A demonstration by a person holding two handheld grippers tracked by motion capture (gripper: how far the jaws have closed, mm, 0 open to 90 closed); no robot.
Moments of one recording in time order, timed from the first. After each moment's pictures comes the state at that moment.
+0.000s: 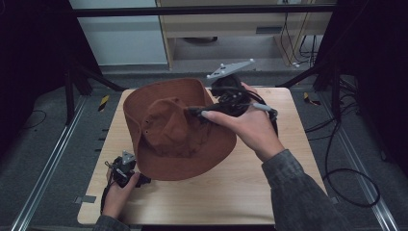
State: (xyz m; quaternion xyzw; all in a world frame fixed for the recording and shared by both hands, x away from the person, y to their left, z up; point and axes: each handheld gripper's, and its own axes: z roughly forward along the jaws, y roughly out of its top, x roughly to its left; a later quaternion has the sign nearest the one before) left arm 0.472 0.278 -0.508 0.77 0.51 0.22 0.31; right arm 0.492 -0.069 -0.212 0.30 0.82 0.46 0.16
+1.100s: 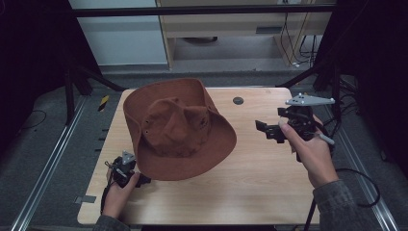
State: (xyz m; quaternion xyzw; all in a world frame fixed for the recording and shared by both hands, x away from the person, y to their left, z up) left arm 0.471 0.278 -0.508 0.77 0.51 0.22 0.32; right arm 0.479 -0.223 -0.296 0.43 0.75 0.46 0.21
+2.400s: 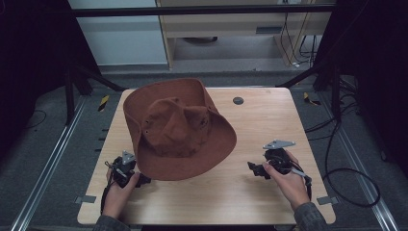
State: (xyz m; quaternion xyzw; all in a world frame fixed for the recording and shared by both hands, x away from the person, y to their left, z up) left arm 0.471 0.278 -0.508 0.77 0.51 0.22 0.32; right arm 0.477 -0.213 -0.465 0.46 0.80 0.35 0.17
